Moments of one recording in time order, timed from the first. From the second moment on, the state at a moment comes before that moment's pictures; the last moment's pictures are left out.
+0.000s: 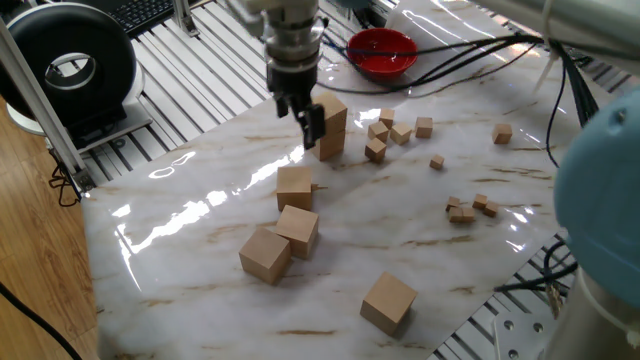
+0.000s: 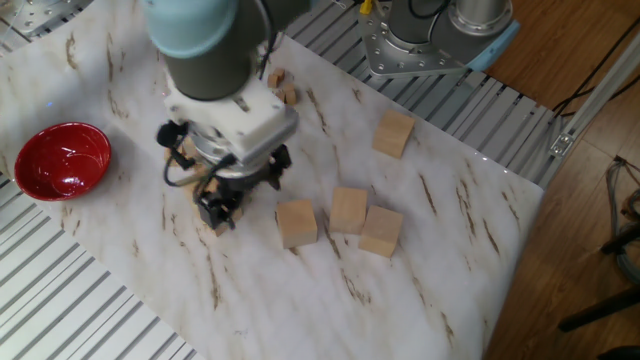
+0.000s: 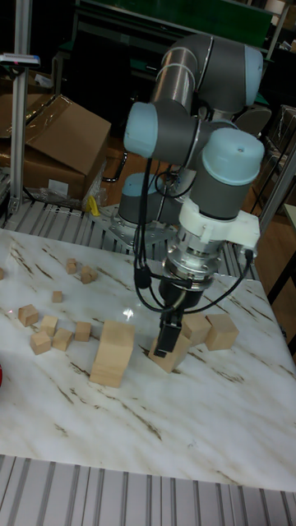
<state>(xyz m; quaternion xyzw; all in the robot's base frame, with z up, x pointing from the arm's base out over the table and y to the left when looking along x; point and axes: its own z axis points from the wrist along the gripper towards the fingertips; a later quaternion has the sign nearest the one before) 0.578 0.074 0.092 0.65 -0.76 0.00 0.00</state>
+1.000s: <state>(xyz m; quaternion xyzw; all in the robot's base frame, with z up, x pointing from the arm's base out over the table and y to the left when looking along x) 0.587 0.117 0.062 0.59 -0.81 -0.01 -0.05</state>
